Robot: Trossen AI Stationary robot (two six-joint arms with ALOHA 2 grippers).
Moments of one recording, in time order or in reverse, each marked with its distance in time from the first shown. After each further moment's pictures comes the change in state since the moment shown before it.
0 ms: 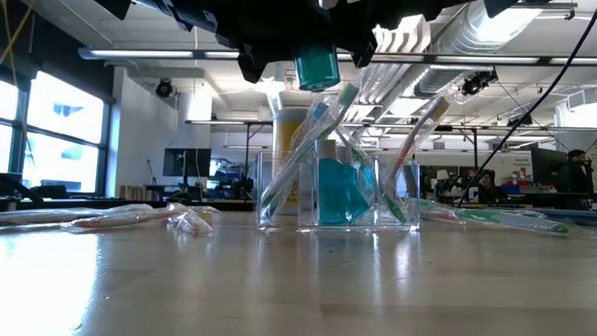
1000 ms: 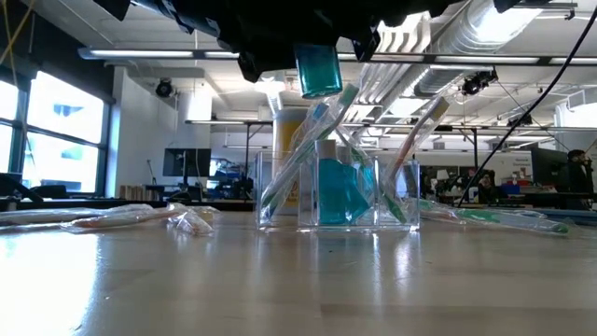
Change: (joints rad) left arm 0.001 0.001 0.000 -0.001 -0.041 0.047; right arm 0.028 0.008 0.001 -0.015 0.037 -0.064
